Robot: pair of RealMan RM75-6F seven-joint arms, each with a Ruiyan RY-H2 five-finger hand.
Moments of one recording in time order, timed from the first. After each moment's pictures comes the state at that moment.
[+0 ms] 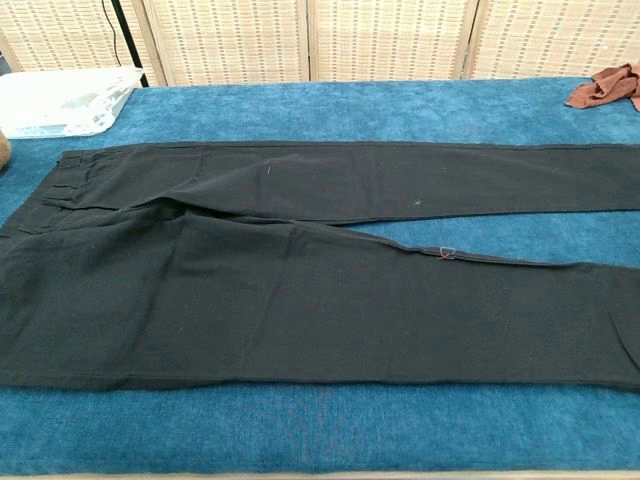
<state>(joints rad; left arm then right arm) -0.06 -1.11 -0.02 -1.69 1.55 1.55 0.04 -0.01 -1.13 0.03 -1.80 -1.66 1.63 -0.16</state>
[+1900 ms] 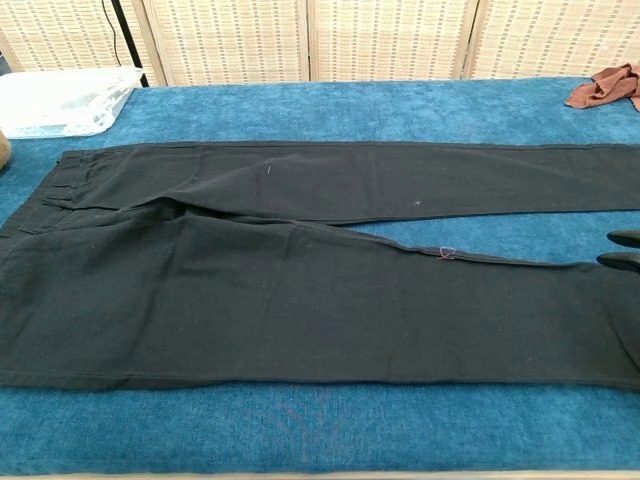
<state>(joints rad) -0.06 -1.09 -0.01 -1.72 1.54 1.51 0.05 0.07 -1.51 -0.09 -1.28 -1.86 1.48 -0.25</state>
